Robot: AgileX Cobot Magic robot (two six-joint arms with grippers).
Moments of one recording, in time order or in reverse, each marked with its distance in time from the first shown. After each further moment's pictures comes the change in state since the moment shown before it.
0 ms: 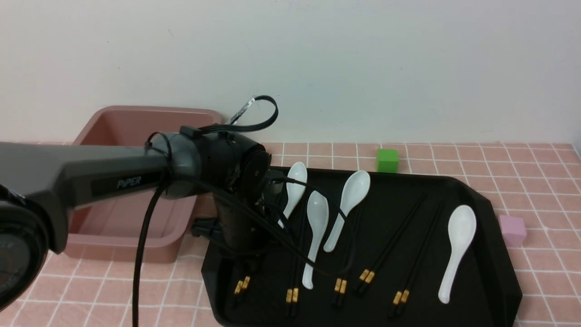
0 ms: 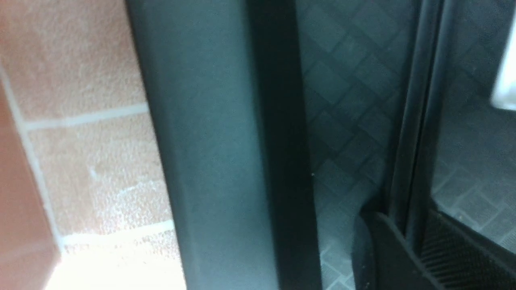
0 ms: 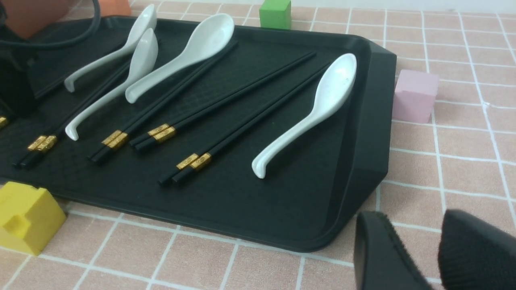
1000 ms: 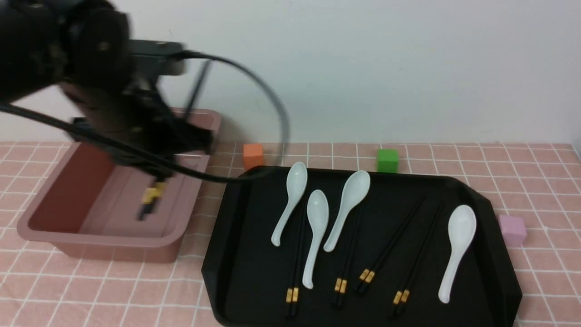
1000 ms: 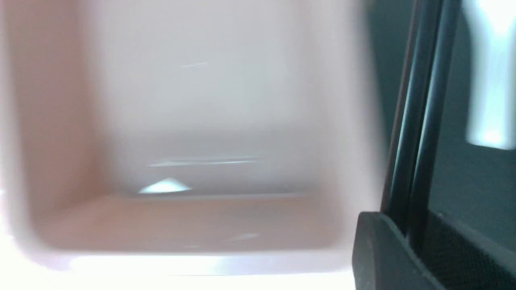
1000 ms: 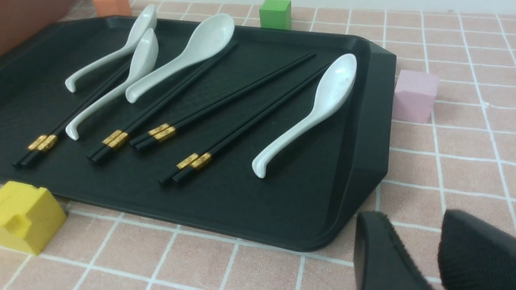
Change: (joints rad) right arm 0.000 0.000 0.000 0.000 0.000 0.000; left arm 0.235 -0.464 0.035 0.101 0.165 0.078
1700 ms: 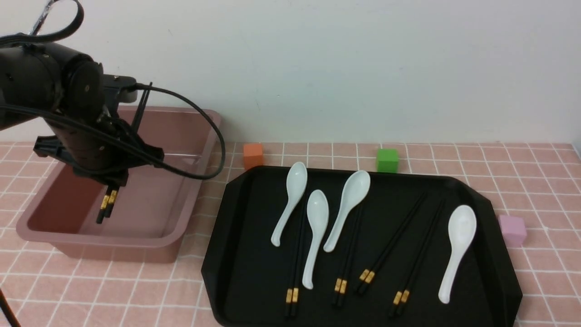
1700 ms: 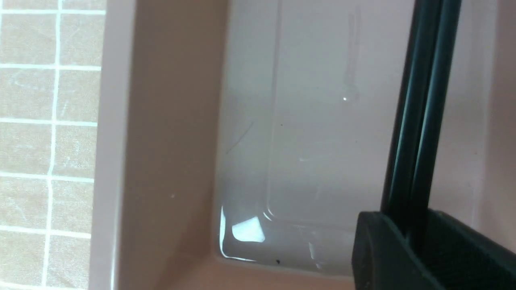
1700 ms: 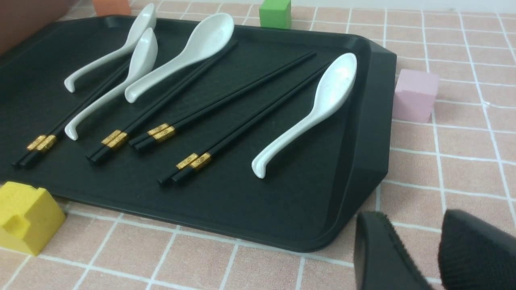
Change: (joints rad) right arm 0.000 0.000 0.000 0.000 0.000 0.000; left arm 0.144 0.174 0.024 0.086 -0.181 0.027
